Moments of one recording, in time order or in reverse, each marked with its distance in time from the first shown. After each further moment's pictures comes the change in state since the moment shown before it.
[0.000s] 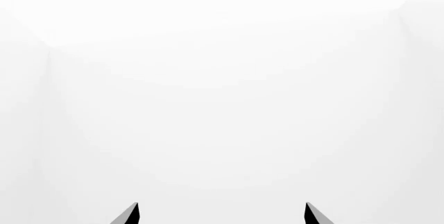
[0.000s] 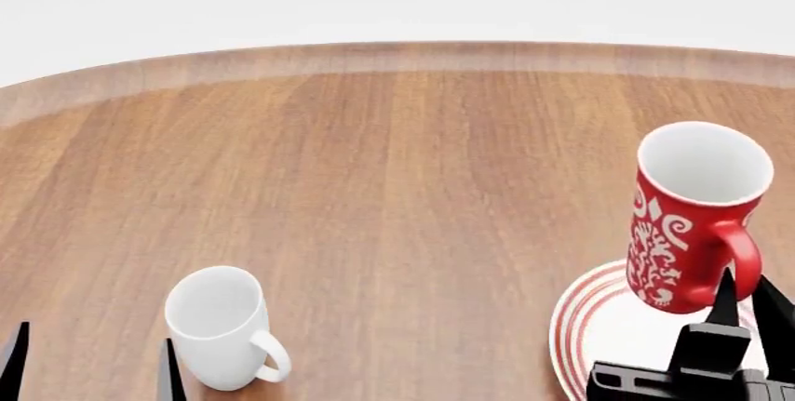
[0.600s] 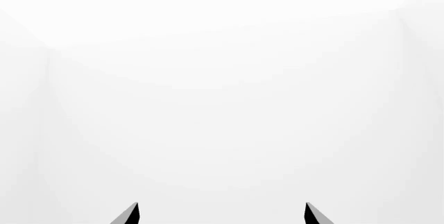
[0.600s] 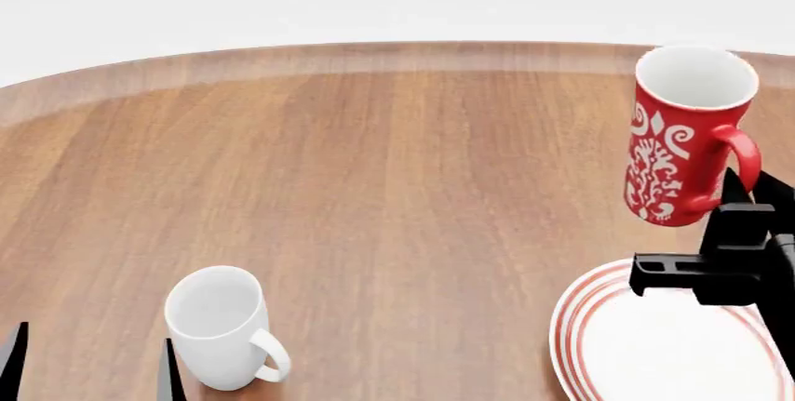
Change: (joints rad) left arm -0.003 -0.005 0.008 0.001 0.008 -0.001 -0.017; right arm 0.370 -0.021 -0.115 0.381 -0.014 0.130 -0.418
